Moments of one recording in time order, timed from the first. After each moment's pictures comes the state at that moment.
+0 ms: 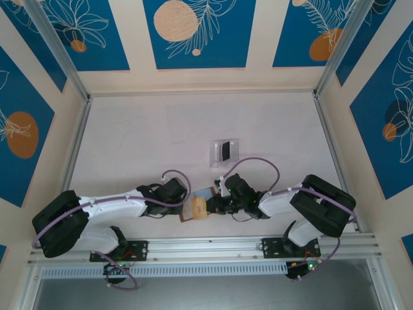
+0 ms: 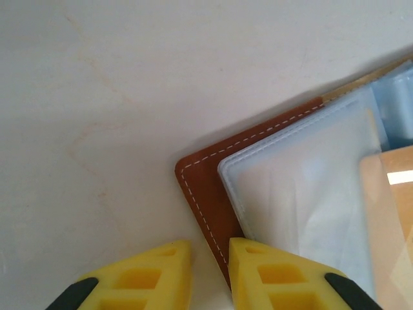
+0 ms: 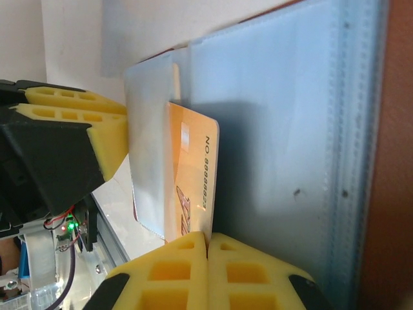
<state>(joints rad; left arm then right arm) -0.95 1.33 0.54 -0.42 -0.11 -0.84 0.90 1.51 0.35 0.45 -0.44 0.97</state>
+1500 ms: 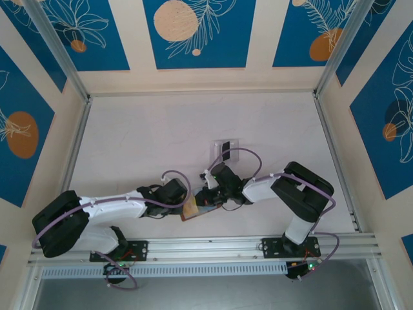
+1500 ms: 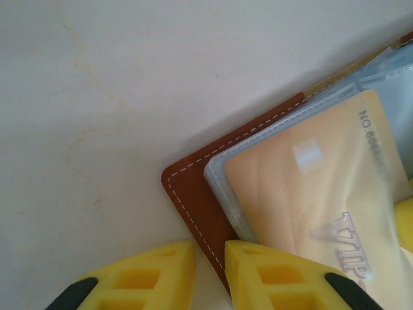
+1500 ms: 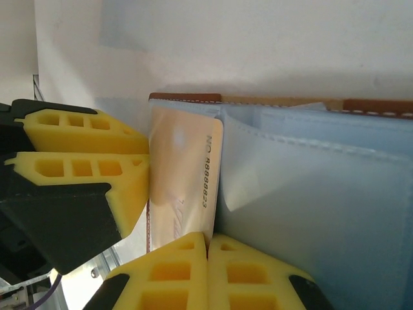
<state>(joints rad) -0.96 1.33 0.53 -0.39 -0.12 -0.84 0.86 1.71 0.61 0.29 -0.57 0.80</state>
